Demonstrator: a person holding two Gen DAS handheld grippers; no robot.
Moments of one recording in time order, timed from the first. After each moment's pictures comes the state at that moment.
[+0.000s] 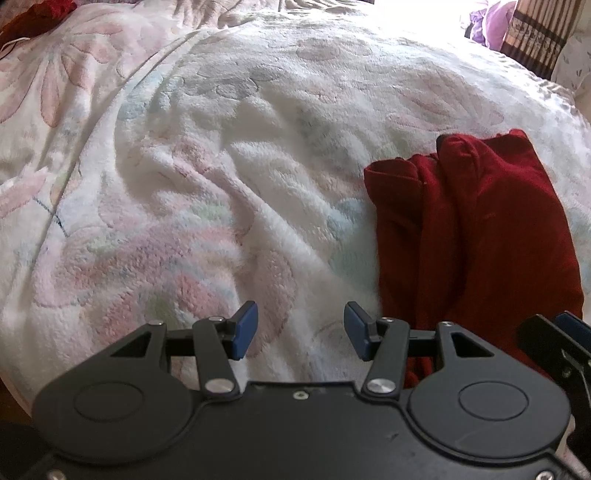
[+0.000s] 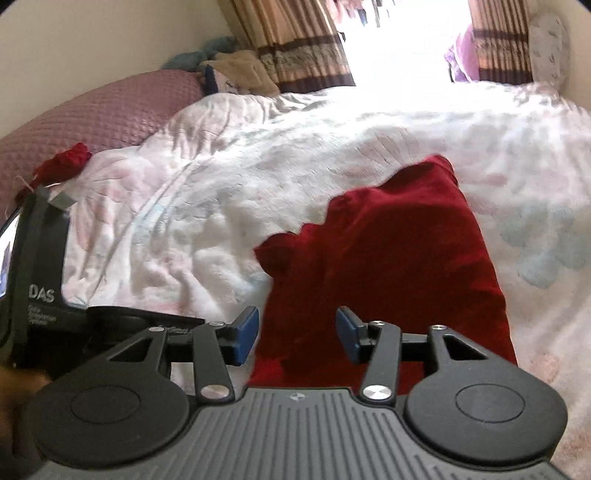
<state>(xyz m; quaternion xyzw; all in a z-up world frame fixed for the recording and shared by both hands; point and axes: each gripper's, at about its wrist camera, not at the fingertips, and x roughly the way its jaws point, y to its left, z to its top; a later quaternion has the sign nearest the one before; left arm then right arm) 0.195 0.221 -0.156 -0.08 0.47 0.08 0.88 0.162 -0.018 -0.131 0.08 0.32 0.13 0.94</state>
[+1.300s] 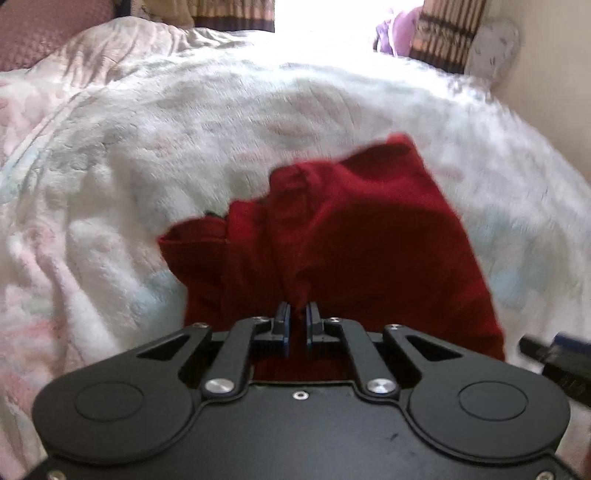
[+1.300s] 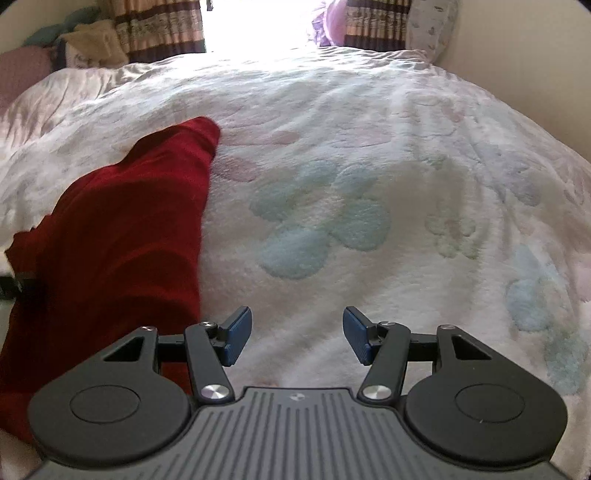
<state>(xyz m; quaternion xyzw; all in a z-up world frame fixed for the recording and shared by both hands) 0.252 0.119 -0.154 -0.06 0.39 -0.05 0.92 0.207 -0.163 -0.171 0.03 0.38 -0.09 0.92</state>
